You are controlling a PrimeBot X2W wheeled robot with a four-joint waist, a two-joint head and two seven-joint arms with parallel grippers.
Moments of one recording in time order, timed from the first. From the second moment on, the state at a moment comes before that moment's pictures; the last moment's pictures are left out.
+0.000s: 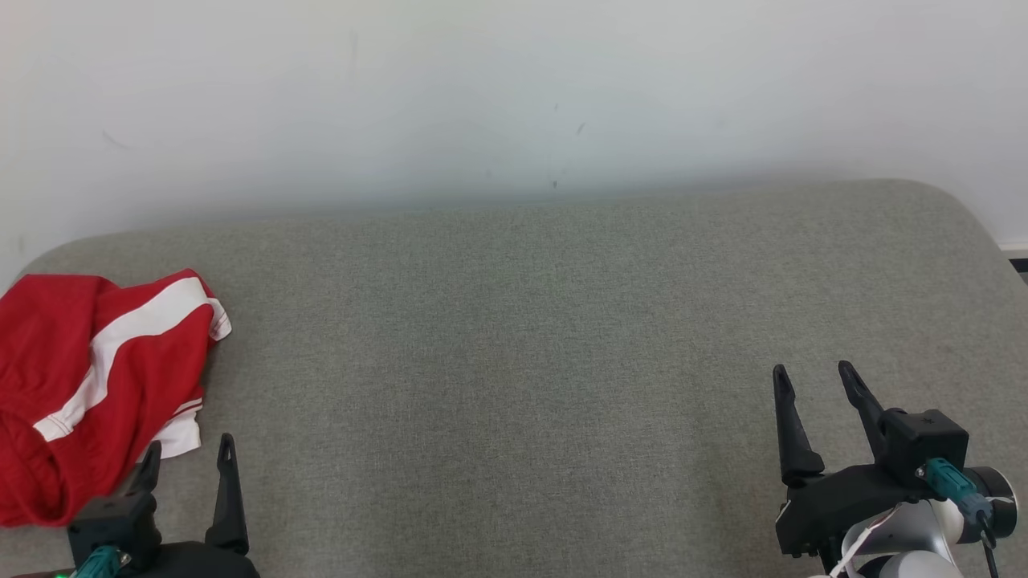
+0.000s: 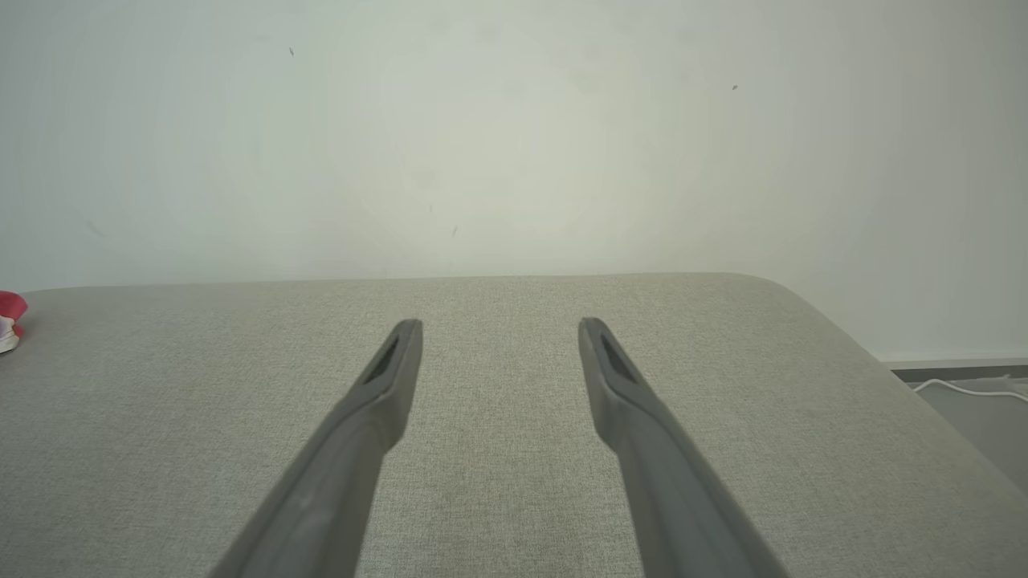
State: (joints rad) left arm 0.04 0.14 -0.07 -0.04 -0.06 0.12 0.08; right arm -0.03 -0.11 0.06 0.02 0.20 -0.12 0.00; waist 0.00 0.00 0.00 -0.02
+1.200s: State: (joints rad) left arm 0.03 0.10 -0.02 -0.08 -0.05 0.12 0.14; right arm -0.01 -0.11 0.06 0.01 0.22 -0.11 0.03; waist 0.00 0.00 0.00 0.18
